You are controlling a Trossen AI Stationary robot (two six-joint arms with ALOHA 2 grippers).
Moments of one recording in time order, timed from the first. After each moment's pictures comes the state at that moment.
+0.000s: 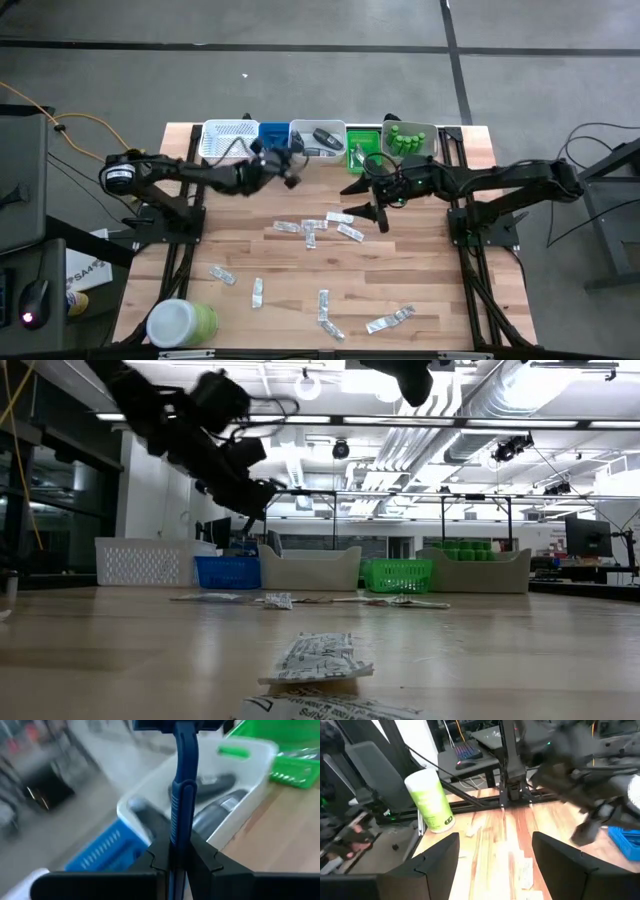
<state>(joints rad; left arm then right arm) 0.29 1.45 0.69 0.30 -0.68 0.03 -0.02 1.21 0.90 0.11 -0.18 0.20</state>
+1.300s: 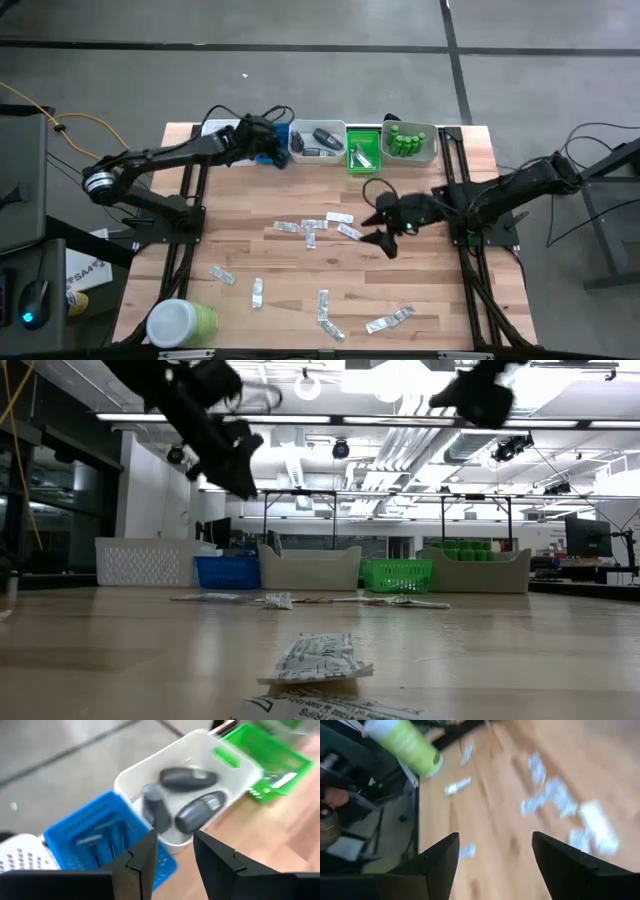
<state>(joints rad) 0.52 1.28 0.90 -0.25 -0.25 -0.25 0.25 1.17 0.91 -0.29 0.08 0.67</state>
